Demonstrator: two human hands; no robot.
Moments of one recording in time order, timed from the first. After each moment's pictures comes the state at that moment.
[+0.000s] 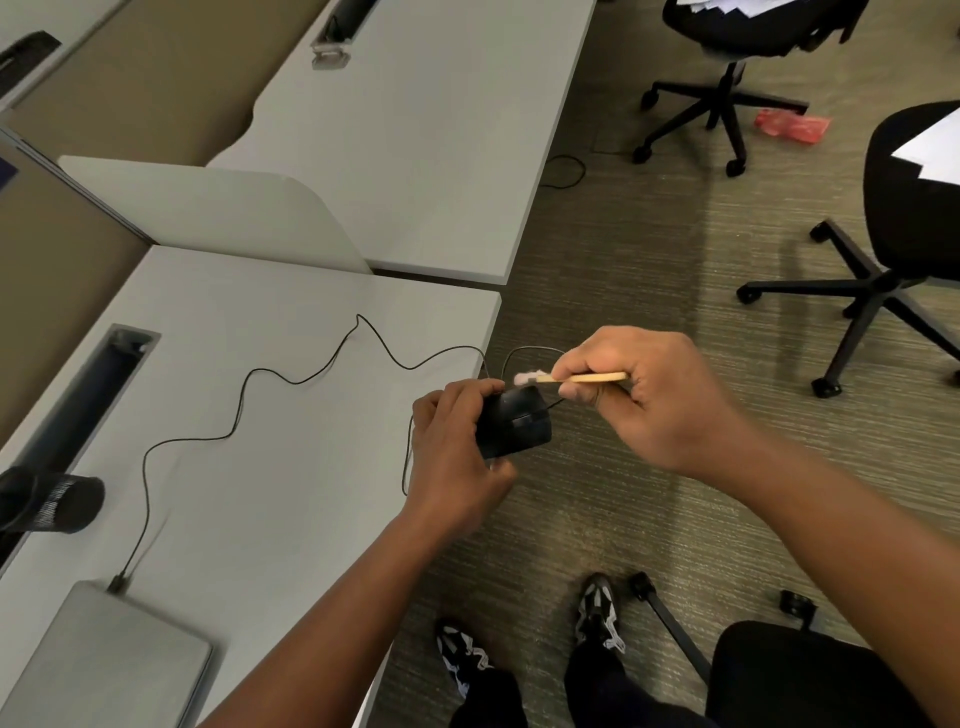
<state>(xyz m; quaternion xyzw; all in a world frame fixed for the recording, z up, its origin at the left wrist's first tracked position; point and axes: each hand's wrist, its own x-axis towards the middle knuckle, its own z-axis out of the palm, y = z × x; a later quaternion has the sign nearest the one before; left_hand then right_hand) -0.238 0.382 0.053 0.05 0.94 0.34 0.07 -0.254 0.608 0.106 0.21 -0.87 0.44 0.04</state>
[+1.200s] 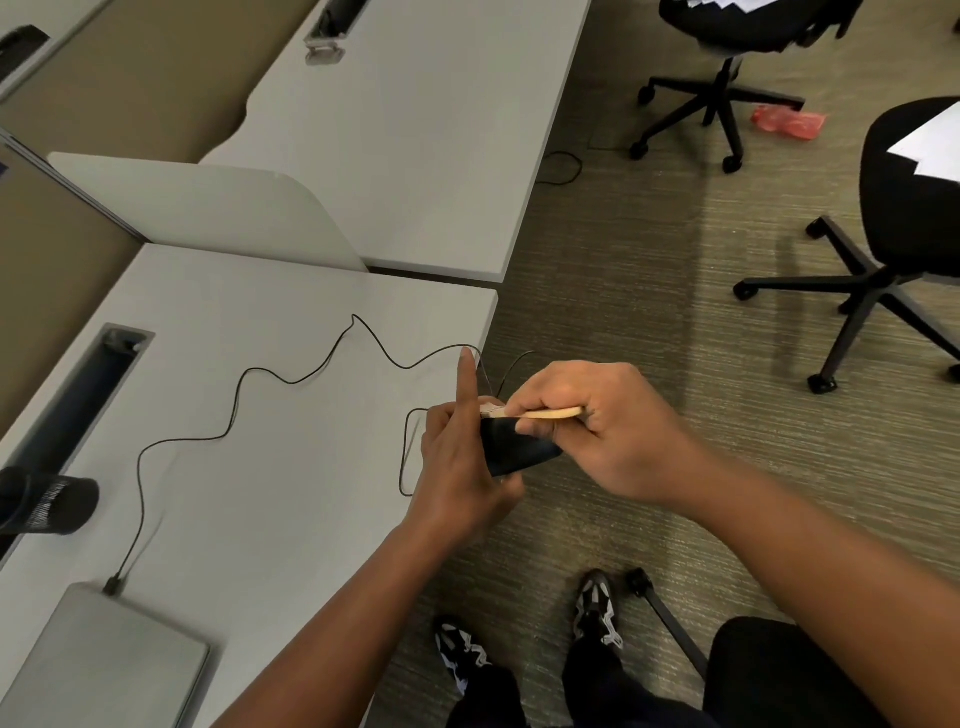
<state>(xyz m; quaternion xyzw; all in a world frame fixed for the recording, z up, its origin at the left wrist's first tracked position) -0.230 0.382 0.046 0.06 0.93 0.34 0.10 -0.243 0.582 0.102 0.22 -0.84 0.50 -0.04</state>
